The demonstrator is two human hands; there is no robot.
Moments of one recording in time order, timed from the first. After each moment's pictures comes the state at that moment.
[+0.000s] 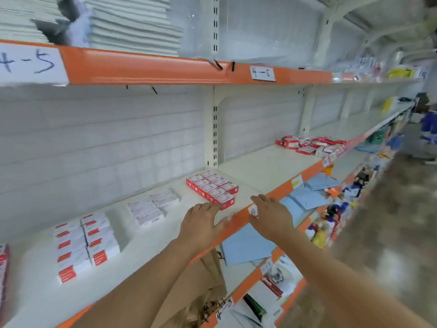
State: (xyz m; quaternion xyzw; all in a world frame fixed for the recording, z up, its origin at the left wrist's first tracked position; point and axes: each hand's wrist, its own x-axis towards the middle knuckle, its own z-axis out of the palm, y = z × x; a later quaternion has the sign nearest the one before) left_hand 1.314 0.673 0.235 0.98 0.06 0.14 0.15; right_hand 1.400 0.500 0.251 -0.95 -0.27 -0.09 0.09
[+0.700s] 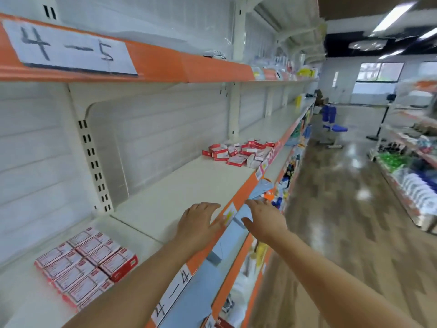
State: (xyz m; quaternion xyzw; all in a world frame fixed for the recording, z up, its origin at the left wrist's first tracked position) left_hand 1.621 0.561 0.227 0.97 -0.12 0.13 0.18; right_hand 1.640 0.373 0.240 -0.99 -0.12 -0.08 0.07
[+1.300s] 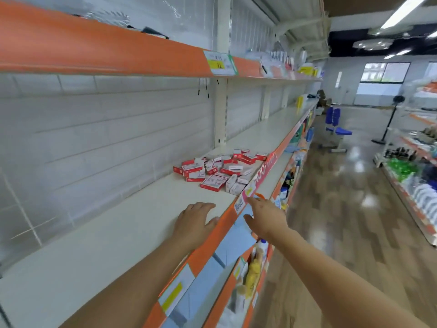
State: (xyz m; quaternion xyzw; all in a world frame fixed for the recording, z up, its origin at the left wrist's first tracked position) left_hand 1.839 0.477 0.217 0.97 -0.09 0.11 0.18; right_hand 1.858 0.280 0.242 -0.99 -0.11 -0.07 0.08
